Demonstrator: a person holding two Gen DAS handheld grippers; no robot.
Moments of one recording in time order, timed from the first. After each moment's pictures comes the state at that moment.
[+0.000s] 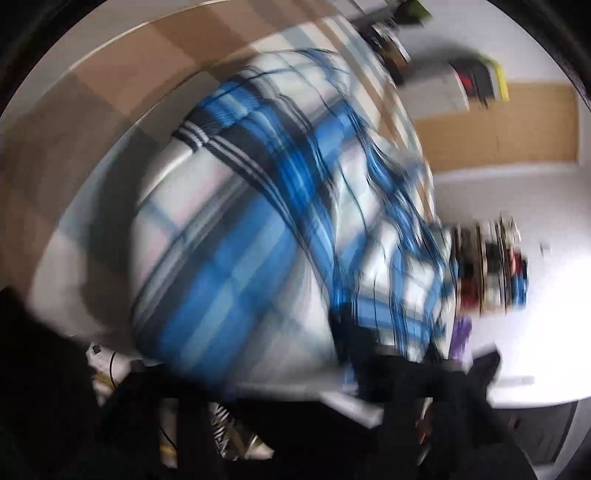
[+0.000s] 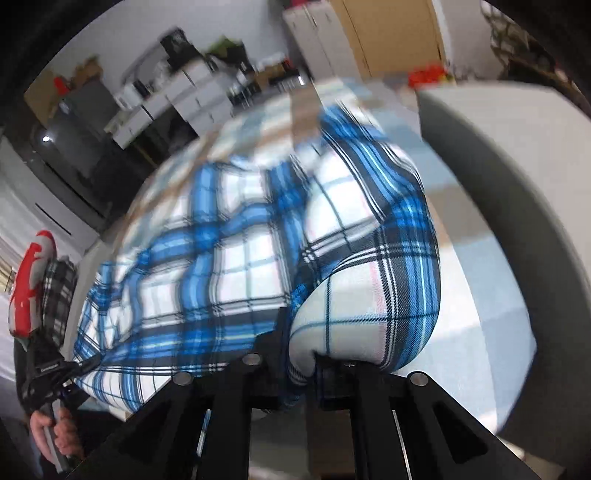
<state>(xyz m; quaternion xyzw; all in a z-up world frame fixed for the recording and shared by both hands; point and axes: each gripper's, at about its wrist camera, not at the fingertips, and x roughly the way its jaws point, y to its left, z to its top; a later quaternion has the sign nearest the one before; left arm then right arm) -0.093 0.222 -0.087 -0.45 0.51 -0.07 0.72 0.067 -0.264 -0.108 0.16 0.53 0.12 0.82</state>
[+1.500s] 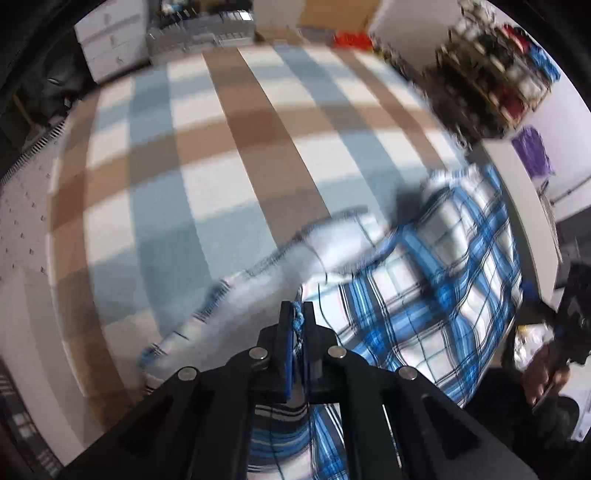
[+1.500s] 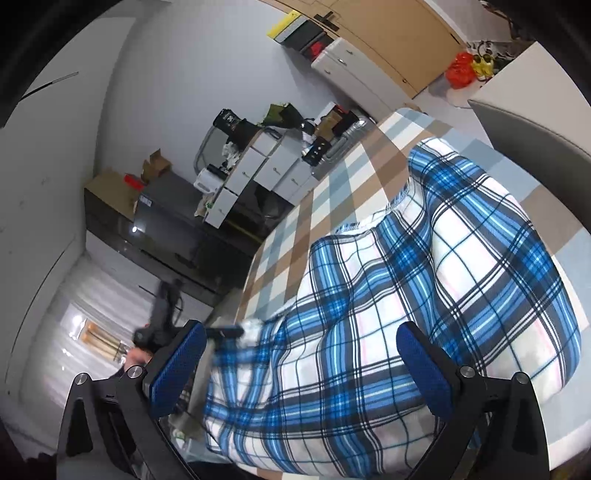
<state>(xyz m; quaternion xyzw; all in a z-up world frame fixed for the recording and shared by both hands) 0.105 0.173 -0.016 0.00 0.60 -0.17 0.78 0.064 -0.266 -0.077 0.37 0.36 0.25 0.82</state>
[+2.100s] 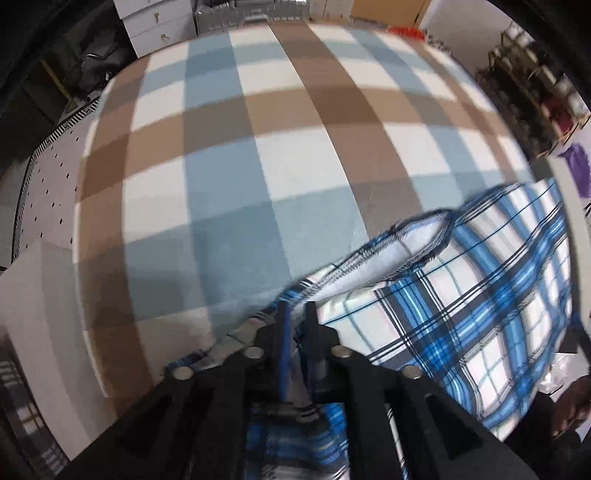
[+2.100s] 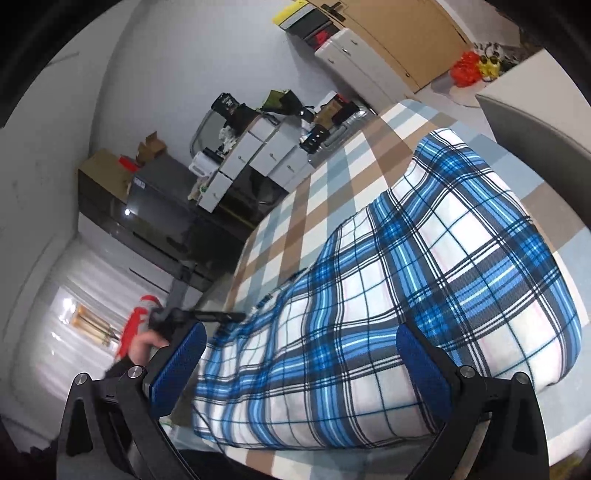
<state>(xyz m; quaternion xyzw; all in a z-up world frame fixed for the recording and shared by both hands) 0.129 0.213 -0.055 0.01 0.63 -0.09 0.77 0.061 -0.249 -0.076 0.32 0.38 0.25 0.83</state>
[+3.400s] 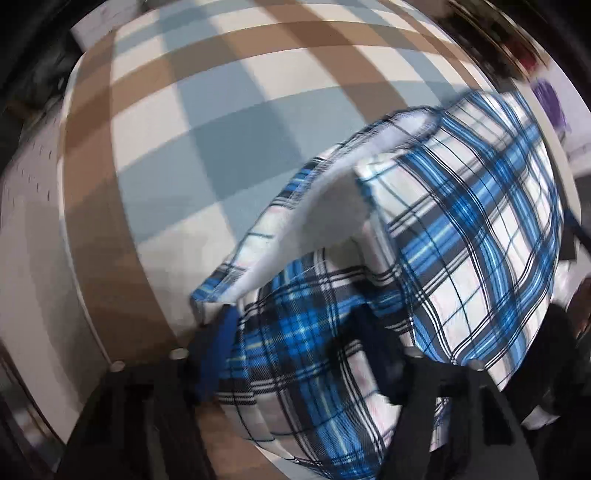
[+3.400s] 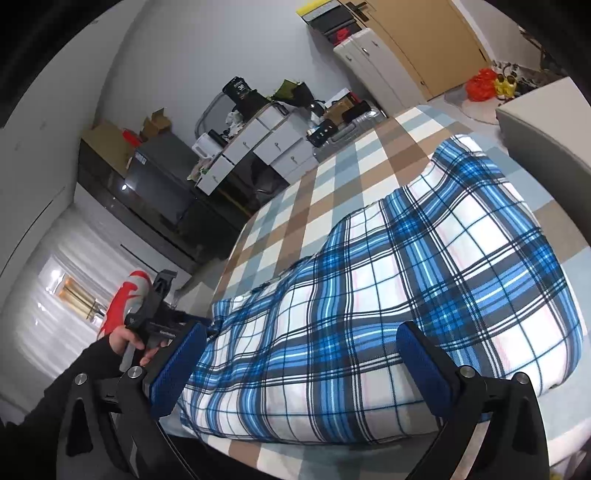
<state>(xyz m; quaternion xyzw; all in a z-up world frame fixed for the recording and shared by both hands) 0.099 0.242 -0.083 0.04 0.68 -0.17 0.71 0.061 -0.233 -0.076 0.29 0.38 0.26 0.84</state>
